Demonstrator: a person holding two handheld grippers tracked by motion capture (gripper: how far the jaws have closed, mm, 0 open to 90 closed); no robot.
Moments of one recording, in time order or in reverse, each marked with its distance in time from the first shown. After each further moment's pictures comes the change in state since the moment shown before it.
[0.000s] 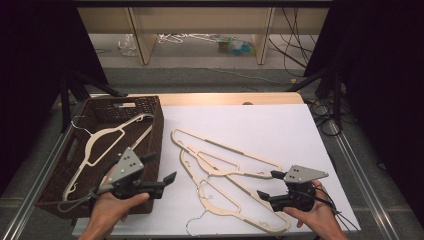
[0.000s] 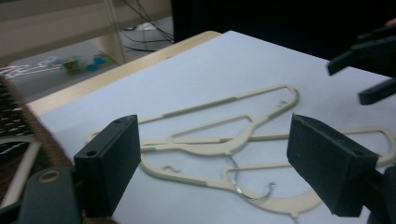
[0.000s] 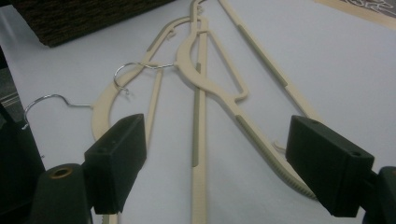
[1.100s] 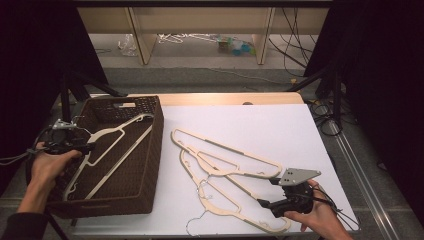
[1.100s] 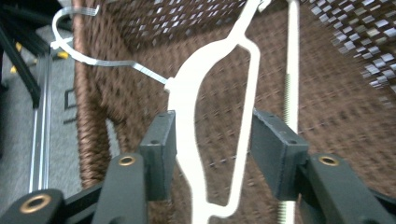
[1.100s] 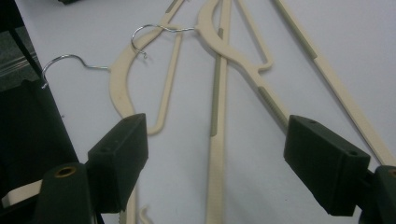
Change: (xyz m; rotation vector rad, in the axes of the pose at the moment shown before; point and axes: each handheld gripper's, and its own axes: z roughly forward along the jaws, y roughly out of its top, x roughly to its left) left arm 0.218 -0.052 -0.052 0.435 0.433 -0.234; right arm 0.004 0.002 0.001 0.144 0.066 -0.046
